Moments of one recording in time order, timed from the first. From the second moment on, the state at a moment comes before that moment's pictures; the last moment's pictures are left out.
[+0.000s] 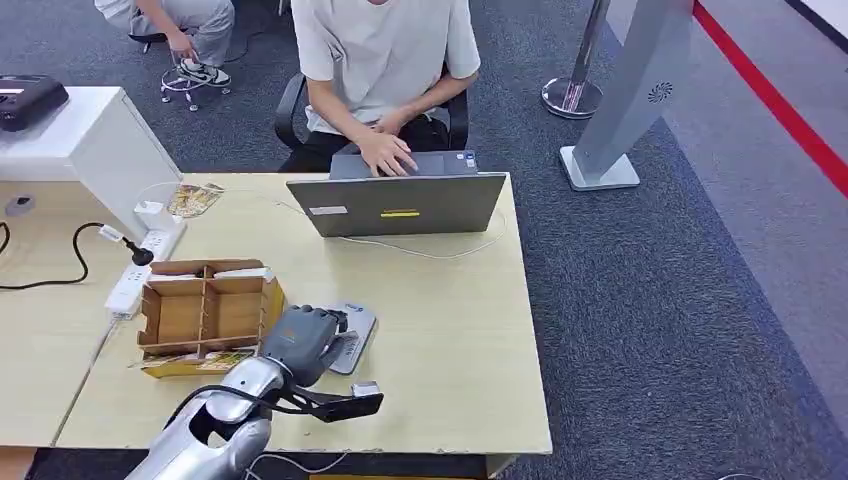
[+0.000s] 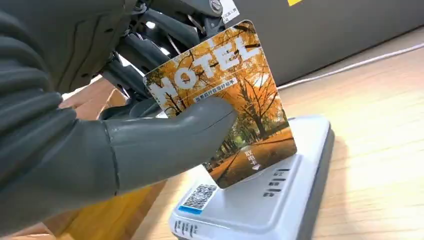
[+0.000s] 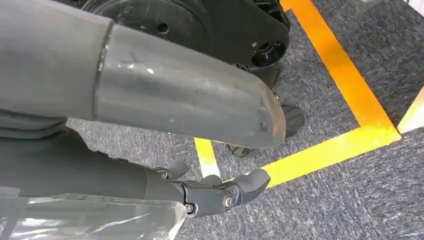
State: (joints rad) left arm -0.27 0.22 -0.64 -1.32 -1.12 -0.15 0.16; right arm -0.04 0.22 -1.19 -0.25 0.81 0.04 -0.12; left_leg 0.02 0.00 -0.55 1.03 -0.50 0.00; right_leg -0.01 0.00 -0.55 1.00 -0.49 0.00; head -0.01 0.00
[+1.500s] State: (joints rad) left arm -0.78 0.01 -0.38 -1.04 -1.36 0.31 0.22; right arm -0.05 0.22 -1.16 -0.25 0.98 0.02 -0.12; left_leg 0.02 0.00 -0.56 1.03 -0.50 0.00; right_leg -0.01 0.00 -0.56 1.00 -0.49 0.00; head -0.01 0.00
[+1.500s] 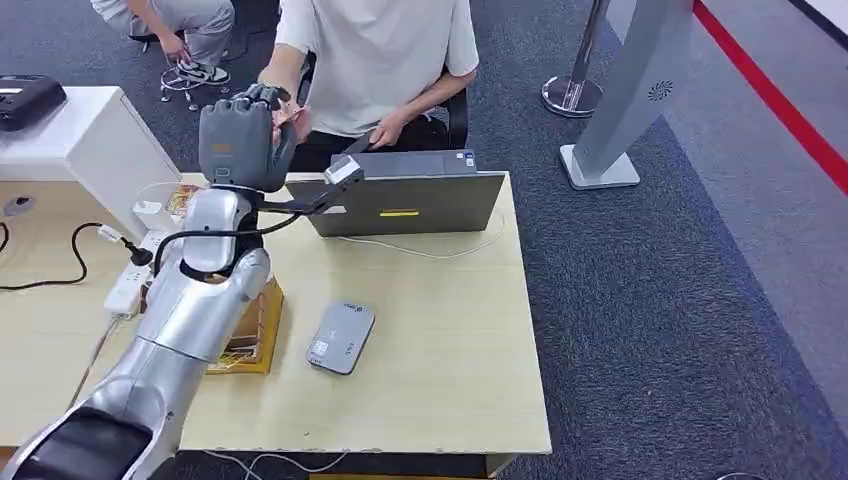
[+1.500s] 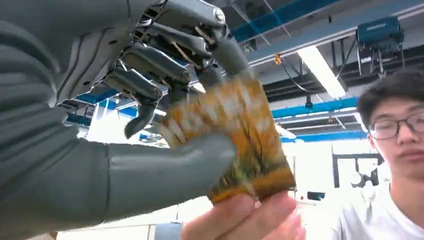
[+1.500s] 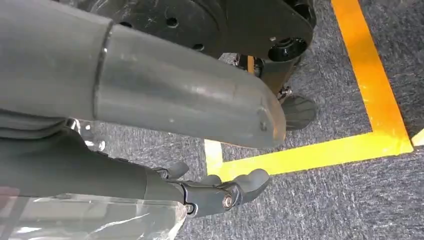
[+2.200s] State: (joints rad) left arm -0.40 0.09 -0.47 -1.55 -1.25 0.26 0.10; right arm -0.04 0.24 -1.19 -0.25 0.91 0.01 -0.11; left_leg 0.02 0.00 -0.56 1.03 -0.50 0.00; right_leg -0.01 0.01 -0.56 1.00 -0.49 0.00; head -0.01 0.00
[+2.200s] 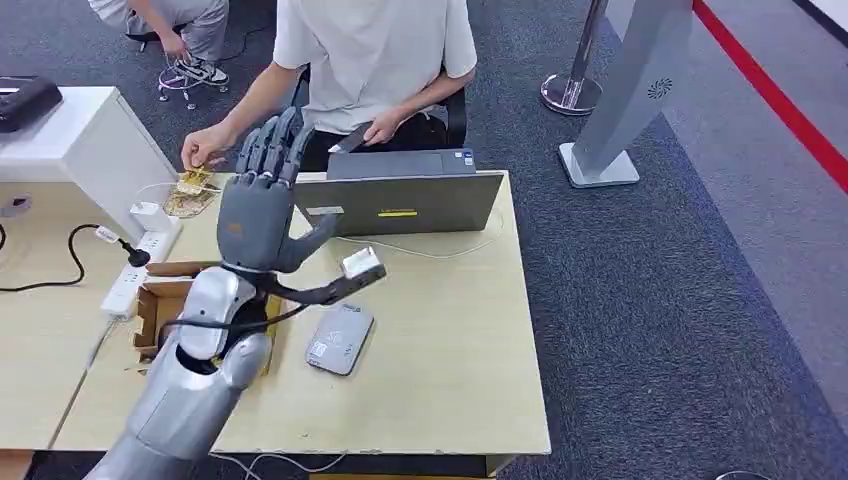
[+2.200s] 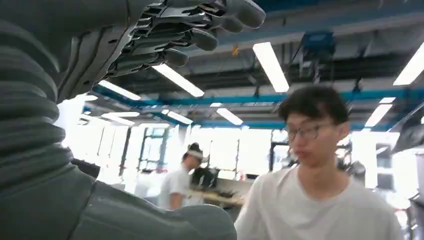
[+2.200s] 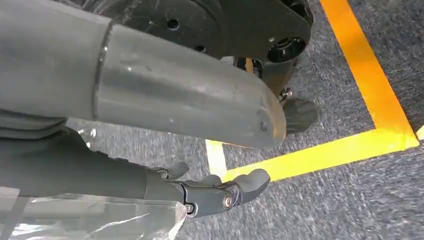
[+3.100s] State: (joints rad) left arm 0.05 0.33 -0.41 -1.59 -1.29 0.13 0.13; right arm -0.03 0.27 -1.29 -0.31 0.90 0.02 -0.10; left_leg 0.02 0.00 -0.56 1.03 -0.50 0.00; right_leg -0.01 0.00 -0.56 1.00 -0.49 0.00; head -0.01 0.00
